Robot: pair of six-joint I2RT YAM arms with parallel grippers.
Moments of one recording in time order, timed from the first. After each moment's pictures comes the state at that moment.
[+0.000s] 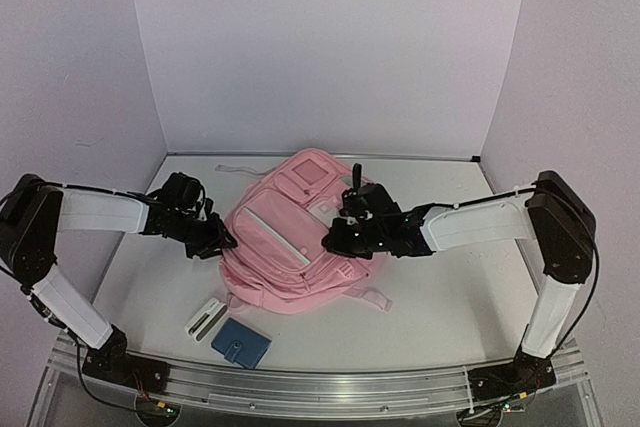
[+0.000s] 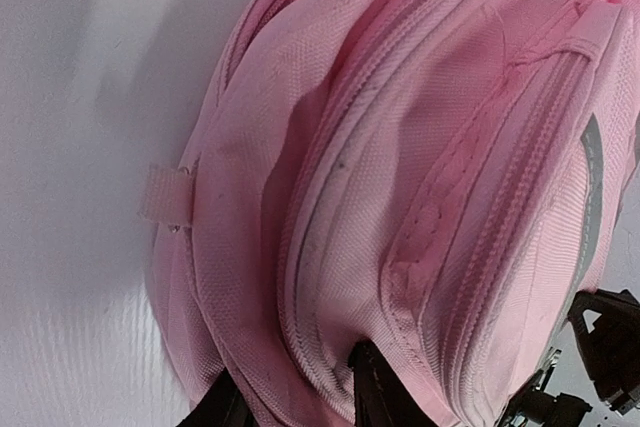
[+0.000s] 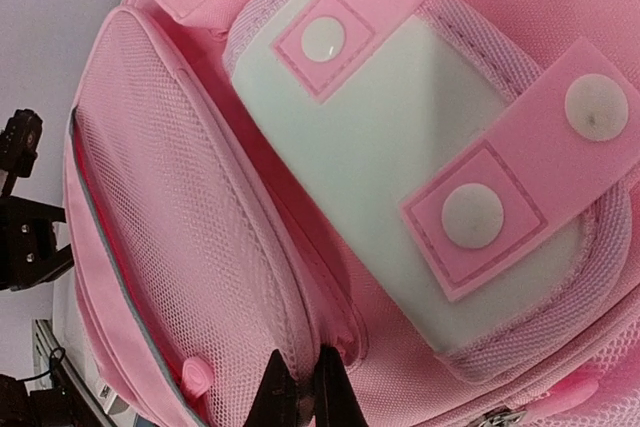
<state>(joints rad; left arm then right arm) -0.44 1.55 0.81 -0.20 0.32 -0.78 0.89 1.84 1.12 0.02 0.04 0.85</state>
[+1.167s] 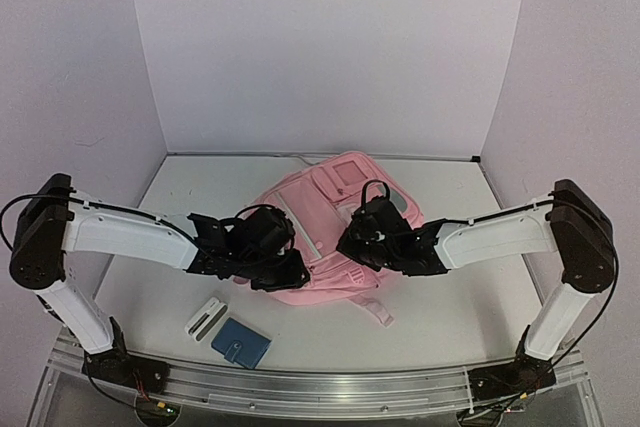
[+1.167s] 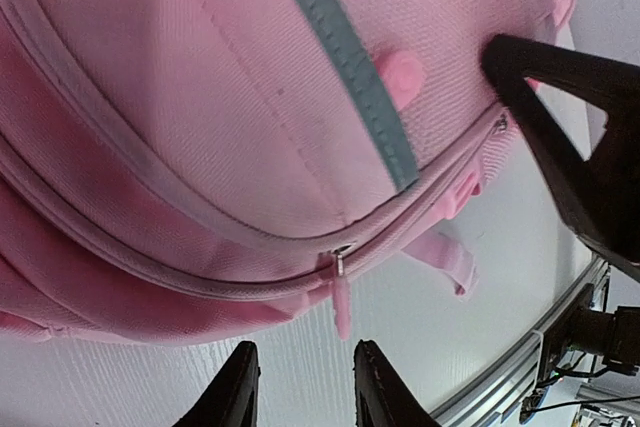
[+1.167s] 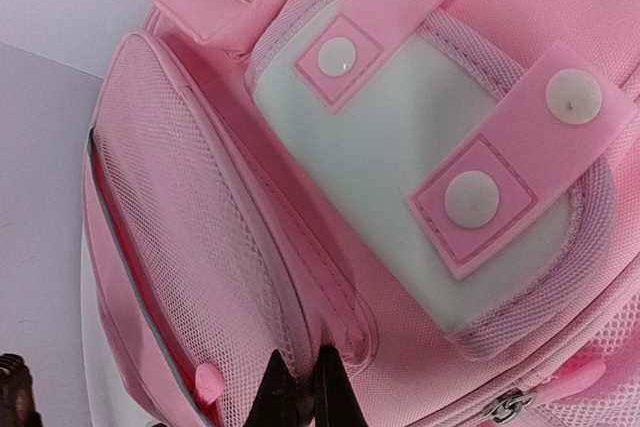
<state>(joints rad) -1.09 1.62 0.99 -0.25 -0.07 -1.00 0.97 1.74 0.99 0.07 0.34 1.14</state>
